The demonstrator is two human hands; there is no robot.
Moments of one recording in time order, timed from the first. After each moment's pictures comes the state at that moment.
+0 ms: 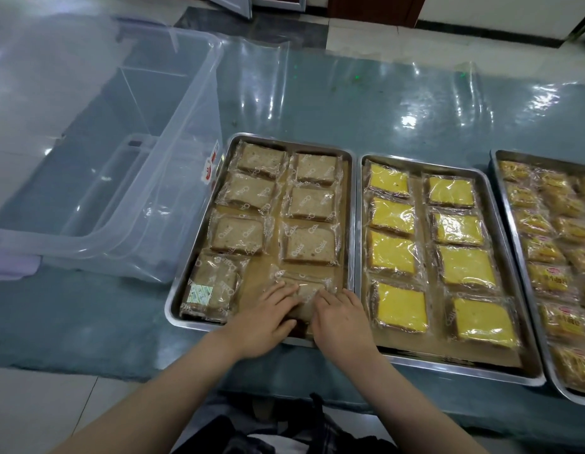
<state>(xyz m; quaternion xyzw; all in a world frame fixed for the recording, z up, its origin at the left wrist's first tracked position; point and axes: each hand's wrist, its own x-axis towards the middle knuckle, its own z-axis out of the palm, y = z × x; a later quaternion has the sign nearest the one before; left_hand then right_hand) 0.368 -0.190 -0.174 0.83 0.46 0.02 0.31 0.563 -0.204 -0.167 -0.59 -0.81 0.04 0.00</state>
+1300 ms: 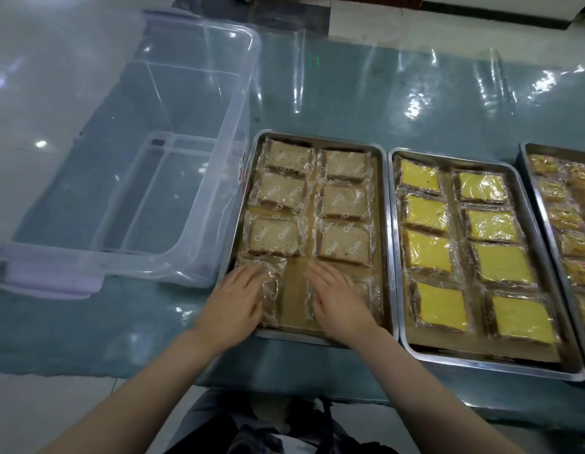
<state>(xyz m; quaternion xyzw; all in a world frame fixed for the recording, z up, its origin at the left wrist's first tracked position) 0.250 -0.173 -0.157 0.82 0.55 0.07 0.17 0.485 -0.166 -0.145 -0.56 -0.79 0.23 0.02</state>
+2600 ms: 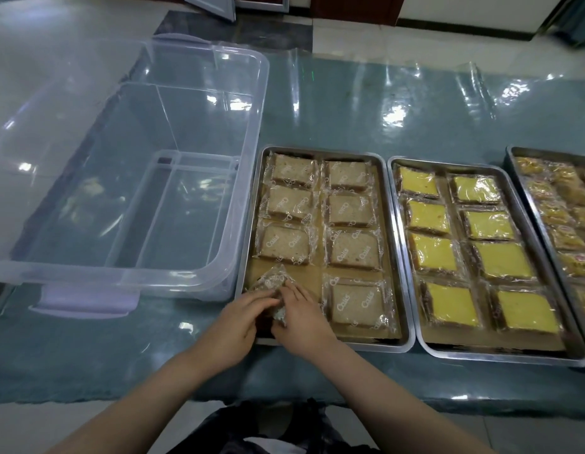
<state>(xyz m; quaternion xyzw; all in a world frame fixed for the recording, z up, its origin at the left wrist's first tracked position) 0.203 -0.186 -0.164 0.79 0.46 0.20 0.35 0.384 -0.181 -0.155 -0.60 -0.72 0.35 0.05</state>
